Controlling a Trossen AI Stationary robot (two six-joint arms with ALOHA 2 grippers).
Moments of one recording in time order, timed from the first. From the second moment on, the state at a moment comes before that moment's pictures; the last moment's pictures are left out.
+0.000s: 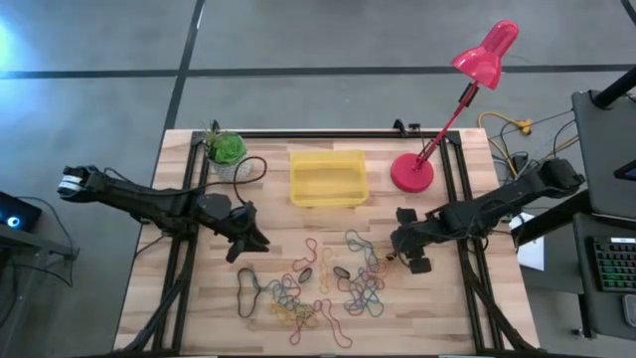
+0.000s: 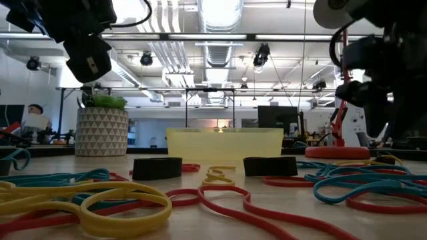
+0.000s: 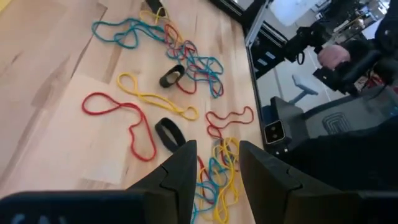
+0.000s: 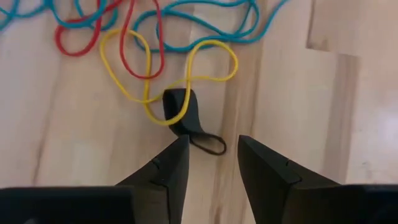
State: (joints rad) left arm -0.17 0.81 0.50 -0.13 0.20 -0.63; right arm 0.31 1.22 0.58 -0.55 0.05 0.17
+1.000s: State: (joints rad) left arm -0.17 0.88 0.50 -0.12 0.17 -0.65; right arm 0.31 1.37 0.60 -0.58 0.00 0.21
